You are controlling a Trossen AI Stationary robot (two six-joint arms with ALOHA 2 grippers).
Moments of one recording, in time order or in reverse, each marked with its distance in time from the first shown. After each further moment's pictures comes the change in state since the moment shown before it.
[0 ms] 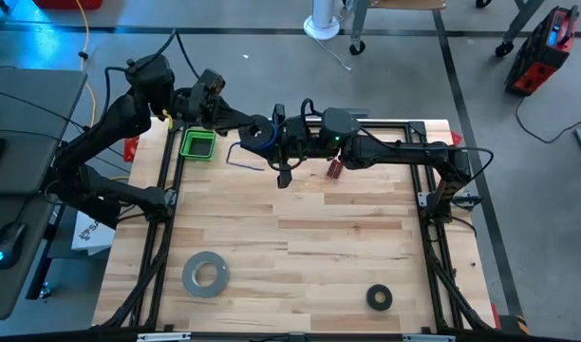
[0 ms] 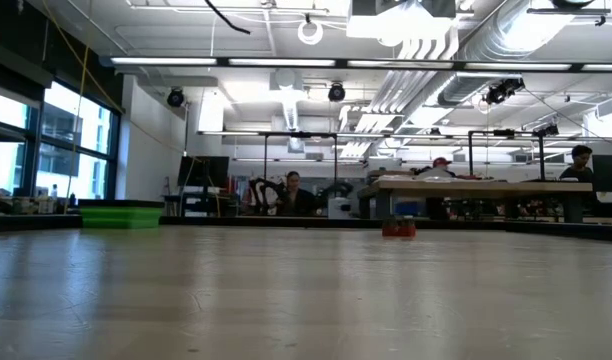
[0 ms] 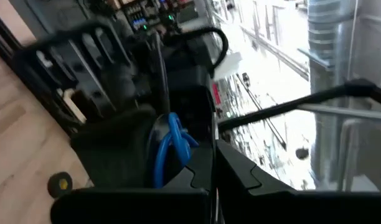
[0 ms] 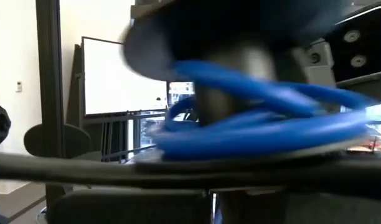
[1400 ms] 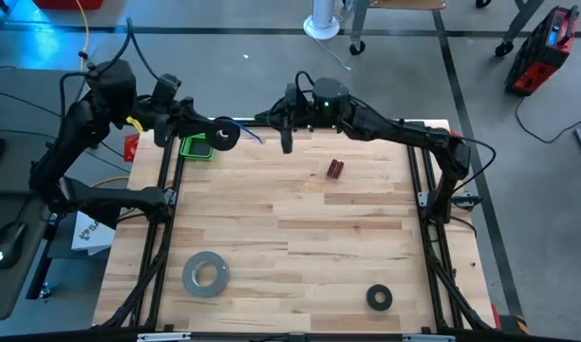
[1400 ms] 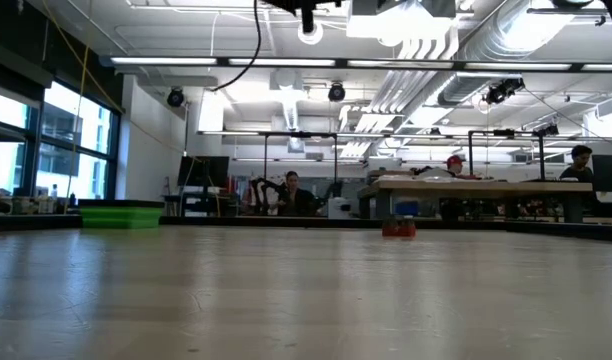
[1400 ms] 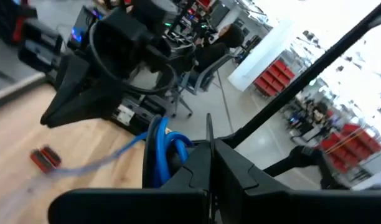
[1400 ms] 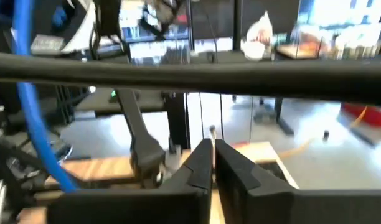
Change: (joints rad) left arm 0.128 -0.197 -0.005 -0.352 -0.029 0.664; right arm -0.221 -0.003 0.004 -0.355 -0.060 0.026
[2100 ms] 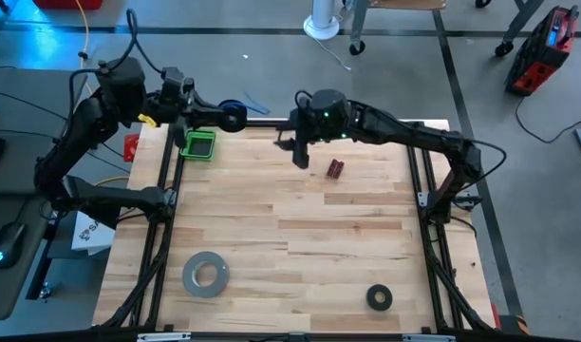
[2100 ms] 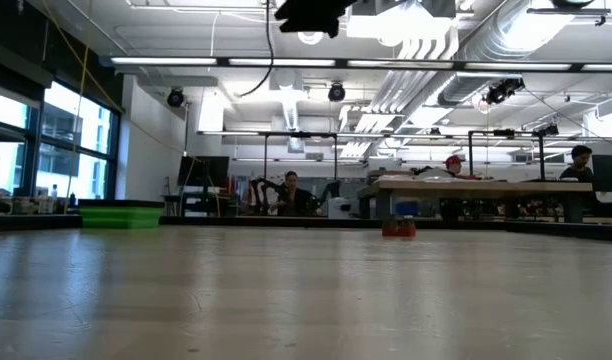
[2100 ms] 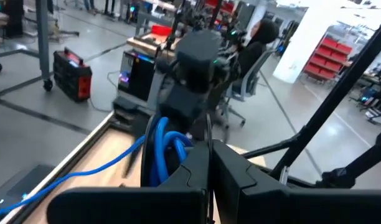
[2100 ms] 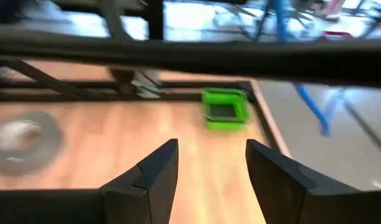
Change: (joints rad) left arm -0.001 0.040 0.001 0.034 -0.168 0.333; right arm 0.053 -0.080 -0.004 -0.446 0.162 -0.195
